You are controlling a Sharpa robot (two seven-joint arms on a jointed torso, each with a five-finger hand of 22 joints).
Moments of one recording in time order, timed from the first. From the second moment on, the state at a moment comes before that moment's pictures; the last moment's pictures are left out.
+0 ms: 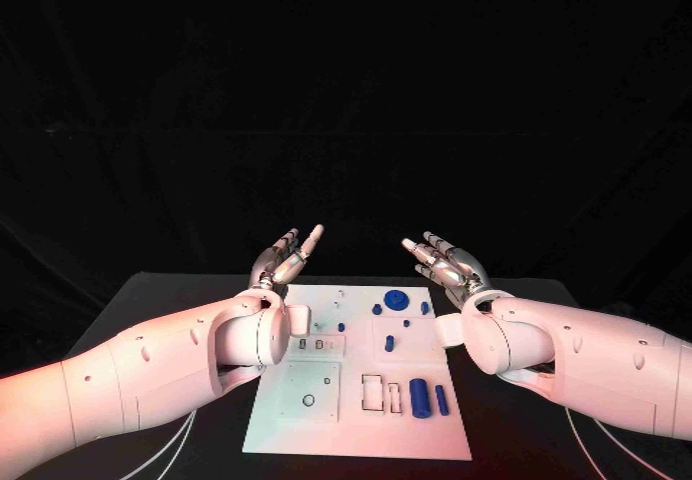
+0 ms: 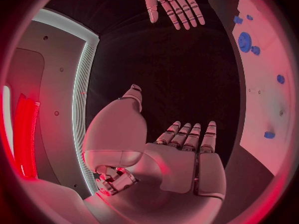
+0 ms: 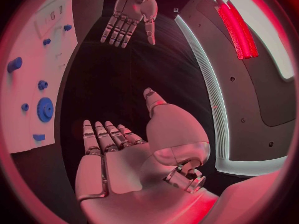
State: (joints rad) left arm 1.09 -0.65 0.00 1.39 0.07 -0.64 0.45; left_hand 1.11 -0.10 0.03 0.29 0.05 0.14 0.13 0.02 0.02 0.10 0.16 0.01 0.02 0.10 0.18 0.01 0.02 0.05 0.15 0.28 0.02 0.03; right arm 1.16 -0.74 -0.10 1.45 -0.06 -0.53 0.38; right_hand 1.05 0.11 0.04 0.05 0.25 0.10 0.13 0.01 0.02 0.15 0.24 0.02 0.02 0.14 0.23 0.02 0.02 0.11 0.14 0.28 0.03 0.03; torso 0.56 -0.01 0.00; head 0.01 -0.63
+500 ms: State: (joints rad) left arm 1.10 -0.74 0.01 1.44 0.08 -0.60 0.45; left_hand 1.21 -0.06 0.05 0.29 0.05 0.39 0.15 0.07 0.05 0.35 0.23 0.06 0.04 0.30 0.22 0.05 0.04 0.07 0.24 0.29 0.06 0.05; right arm 1.20 -0.77 -0.12 1.40 -0.27 -0.40 0.33; right_hand 1.20 0.11 0.05 -0.03 0.26 0.32 0.14 0.05 0.04 0.46 0.26 0.06 0.05 0.45 0.24 0.06 0.04 0.11 0.28 0.29 0.11 0.07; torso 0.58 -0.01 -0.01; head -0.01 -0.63
